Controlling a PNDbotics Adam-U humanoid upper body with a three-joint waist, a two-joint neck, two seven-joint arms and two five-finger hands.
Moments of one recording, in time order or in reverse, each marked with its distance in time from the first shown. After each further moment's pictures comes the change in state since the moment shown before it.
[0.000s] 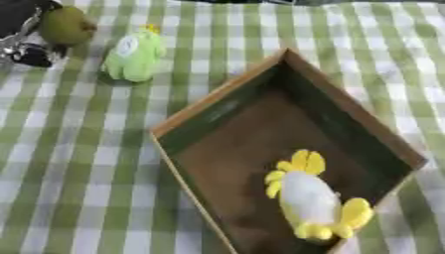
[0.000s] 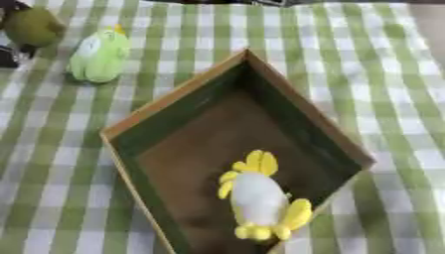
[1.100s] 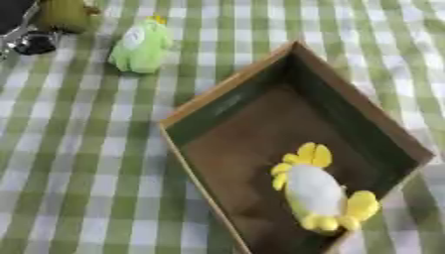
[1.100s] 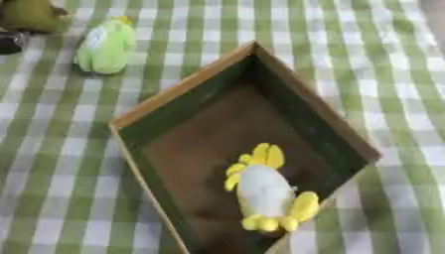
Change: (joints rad) left arm 0.013 -0.010 -0.017 -0.025 0.007 -0.008 0.174; right arm 0.019 0.000 0.001 0.000 -0.008 0.009 0.006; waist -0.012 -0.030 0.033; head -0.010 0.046
